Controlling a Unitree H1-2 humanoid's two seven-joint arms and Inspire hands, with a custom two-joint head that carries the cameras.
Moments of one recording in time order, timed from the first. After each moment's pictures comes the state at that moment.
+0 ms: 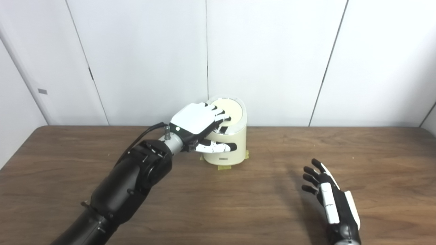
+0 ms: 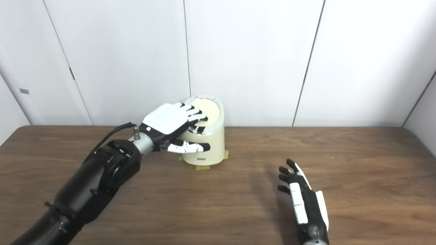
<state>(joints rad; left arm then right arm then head) -0.69 0.36 -0.48 0.06 1.01 0.01 -0.42 0.07 -0.01 -0.03 -0.24 -0.11 0.11 -0.09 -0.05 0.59</state>
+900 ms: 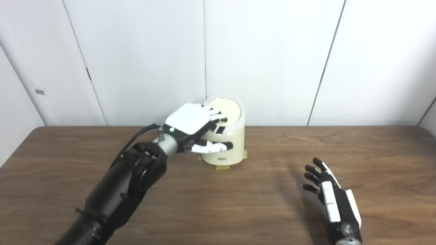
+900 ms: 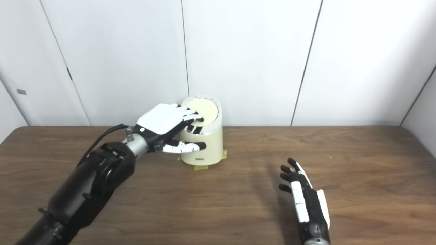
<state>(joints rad) -0.63 0.35 -0.39 0.01 0.93 0.02 -0.38 0.06 -0.02 -0.04 -0.23 -0.11 0.11 -0.09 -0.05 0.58</state>
